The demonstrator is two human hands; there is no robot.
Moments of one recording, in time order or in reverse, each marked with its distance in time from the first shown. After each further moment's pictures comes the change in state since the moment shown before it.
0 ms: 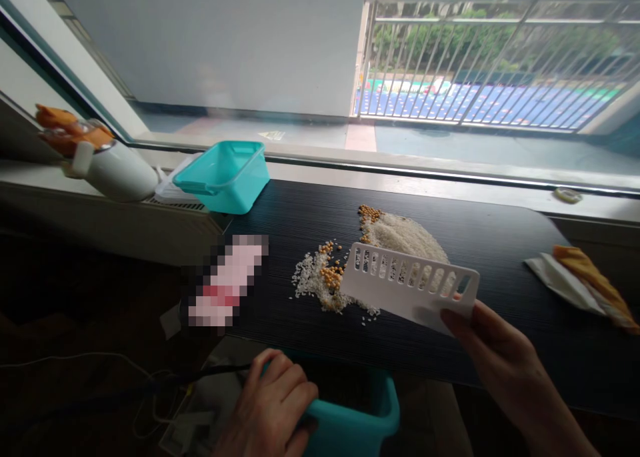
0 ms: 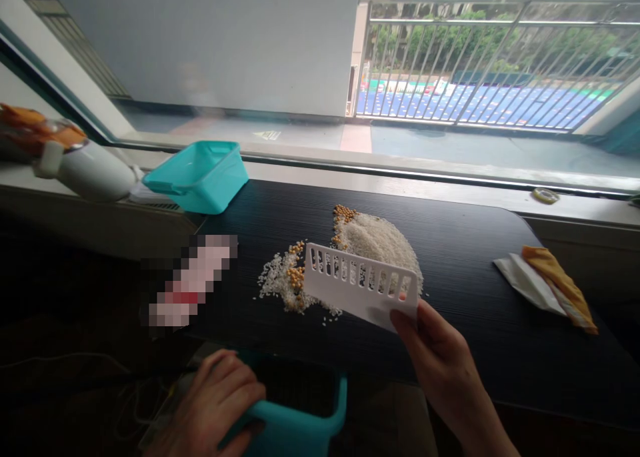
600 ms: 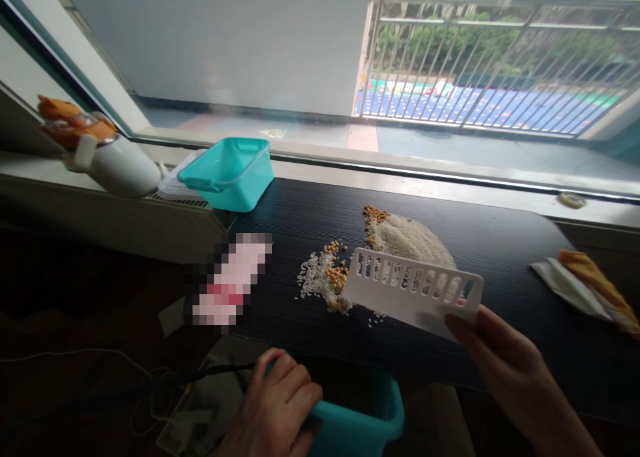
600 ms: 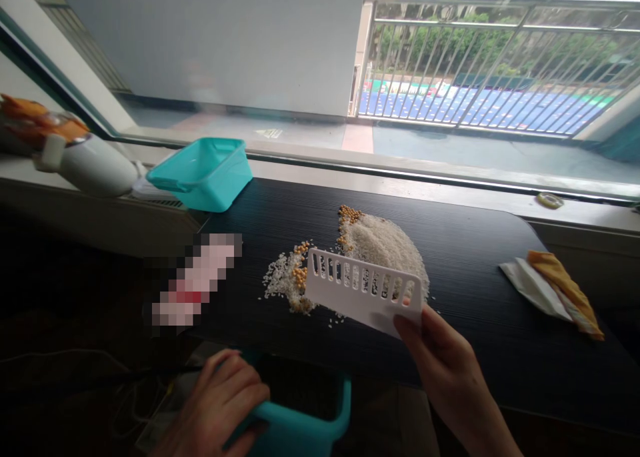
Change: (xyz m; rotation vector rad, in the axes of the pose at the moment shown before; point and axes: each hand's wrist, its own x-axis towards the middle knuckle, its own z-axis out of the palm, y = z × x) left_hand -0.006 -0.005 0.005 -0.003 -0.016 -0.018; right_hand -0.001 -0.001 0.005 -0.021 0.035 0.017
